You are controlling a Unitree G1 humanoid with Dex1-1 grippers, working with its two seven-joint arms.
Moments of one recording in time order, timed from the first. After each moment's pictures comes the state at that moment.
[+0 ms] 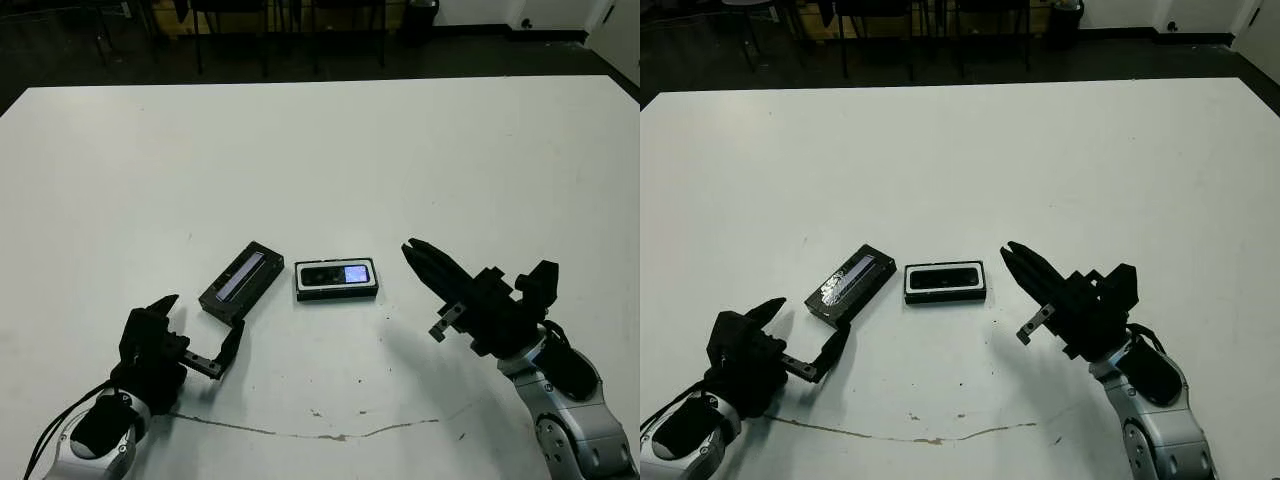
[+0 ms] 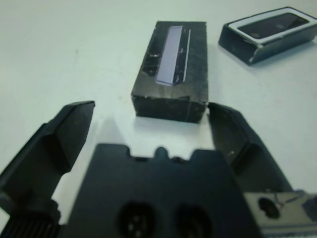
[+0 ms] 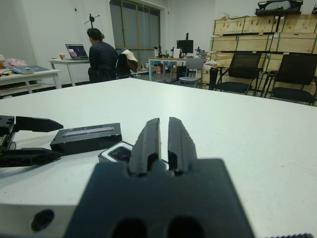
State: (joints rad) left arm 0.39 0.40 -0.04 -0.44 -0.13 0.35 -0.30; right arm 0.13 -0.36 0.04 -0.32 0.38 0.04 0.59
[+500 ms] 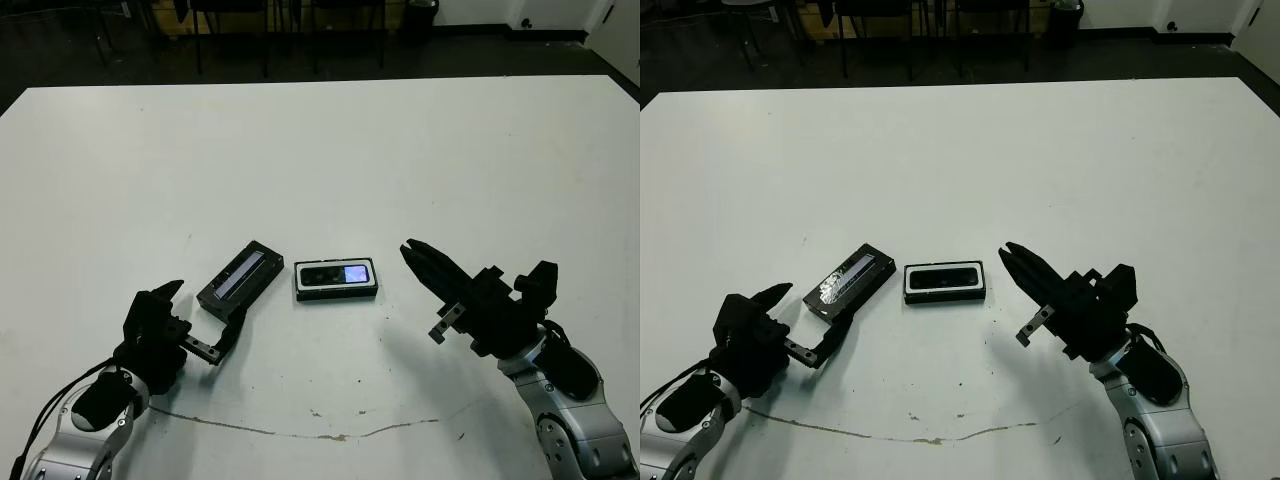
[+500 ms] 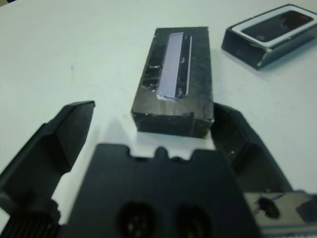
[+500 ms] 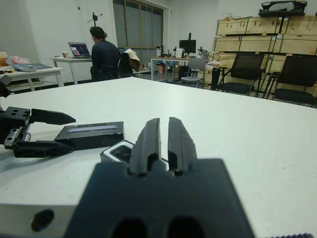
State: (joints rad) left arm 0.28 0.46 -0.04 -0.36 -0.14 0.35 -0.35; right arm 0.13 -0.36 0.04 -0.32 0.37 0.04 0.60
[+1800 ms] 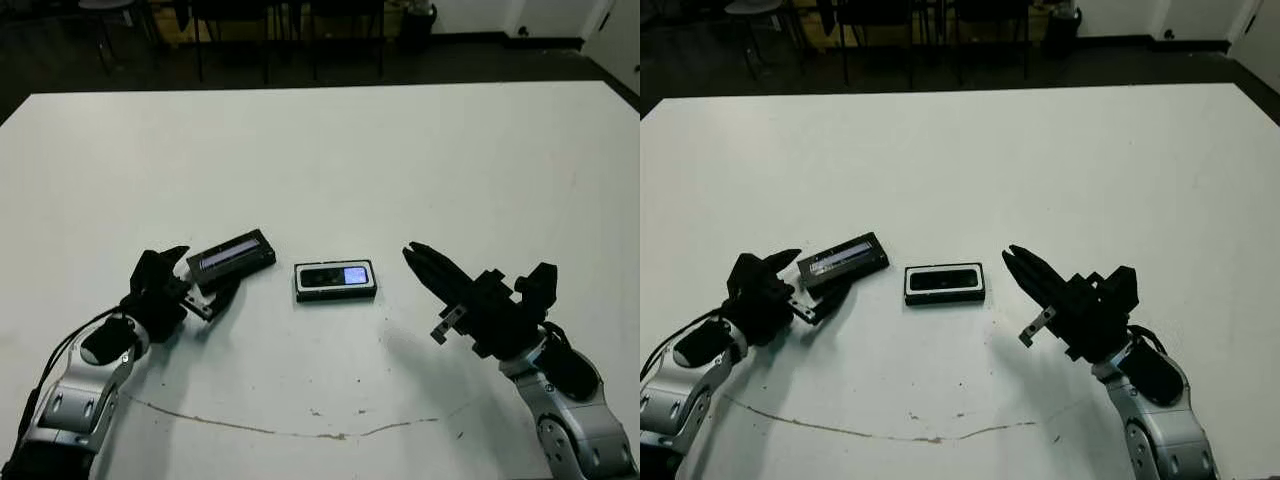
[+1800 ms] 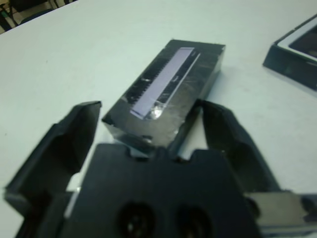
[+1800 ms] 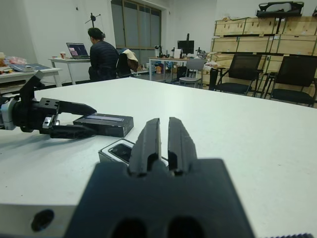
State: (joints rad) left arm -0.01 0.51 -0.07 0.09 -0.14 0.12 -0.48; right arm 0.13 -0.37 0.04 -0.29 0.38 0.02 0.60
